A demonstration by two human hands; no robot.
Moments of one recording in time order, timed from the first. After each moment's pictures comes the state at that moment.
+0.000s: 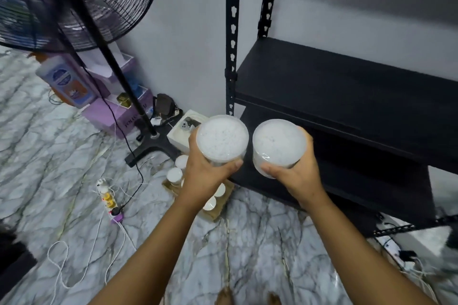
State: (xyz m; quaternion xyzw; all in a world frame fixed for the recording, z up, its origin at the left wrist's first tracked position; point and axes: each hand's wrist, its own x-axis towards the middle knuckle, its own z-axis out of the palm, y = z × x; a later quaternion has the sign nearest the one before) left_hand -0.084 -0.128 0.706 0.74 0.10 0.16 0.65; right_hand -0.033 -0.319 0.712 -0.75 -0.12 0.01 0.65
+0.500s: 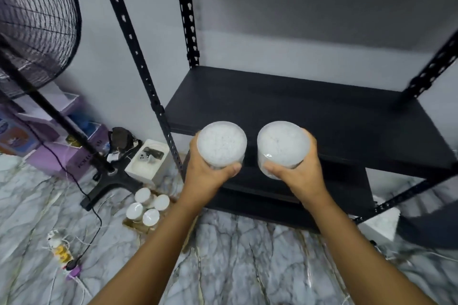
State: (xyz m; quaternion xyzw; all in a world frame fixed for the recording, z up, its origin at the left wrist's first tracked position) left_hand -0.009 -0.279 0.743 0.73 0.01 0.11 0.67; right_hand 0.004 -0.482 0.760 -0.74 -0.05 -0.07 0.66
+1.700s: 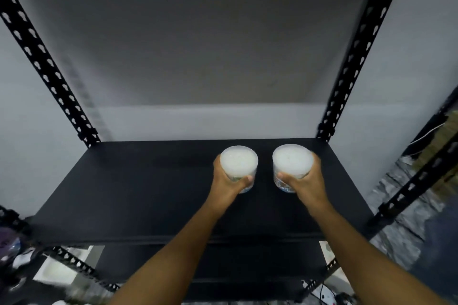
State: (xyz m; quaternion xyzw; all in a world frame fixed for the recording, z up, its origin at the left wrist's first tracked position) left_hand 0.240 -0.564 0.715 0.73 -0.09 -0.02 0.68; right_hand 0.196 -0.768 0.740 -0.75 0.10 -0.19 0.62
